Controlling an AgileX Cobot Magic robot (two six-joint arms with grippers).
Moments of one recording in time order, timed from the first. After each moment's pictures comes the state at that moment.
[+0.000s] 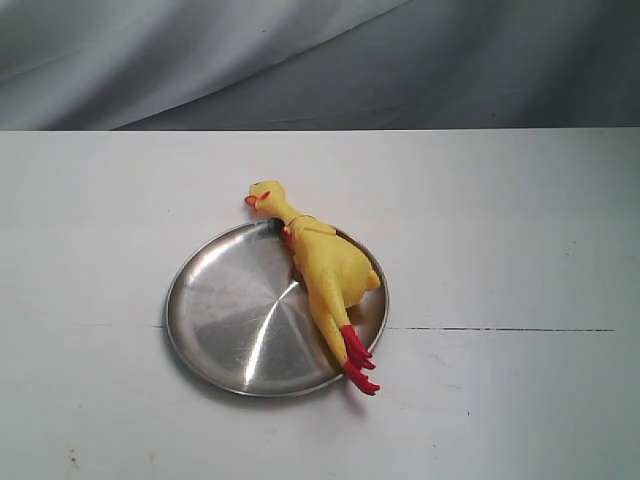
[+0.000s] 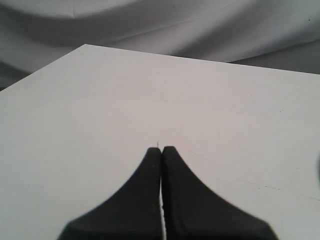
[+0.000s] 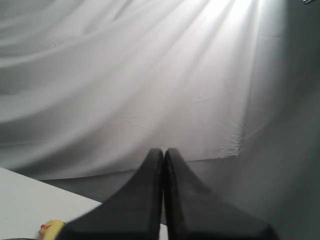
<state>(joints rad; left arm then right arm) 0.45 0.00 0.00 -0.14 0.36 0.11 0.57 0.18 -0.63 -0.68 0.43 0.40</state>
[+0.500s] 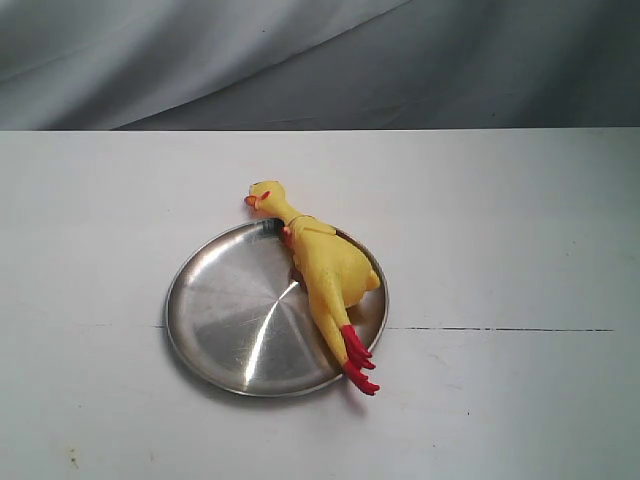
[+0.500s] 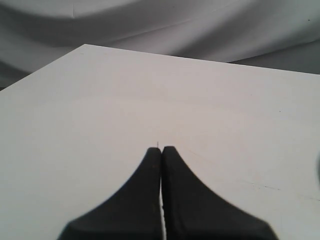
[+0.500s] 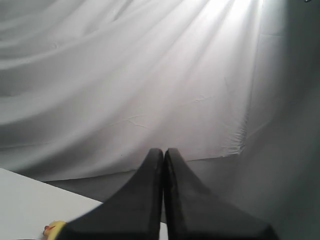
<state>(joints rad) 0.45 0.00 0.00 -0.14 0.36 0.11 0.56 0.18 -0.63 -0.67 0.43 0.41</state>
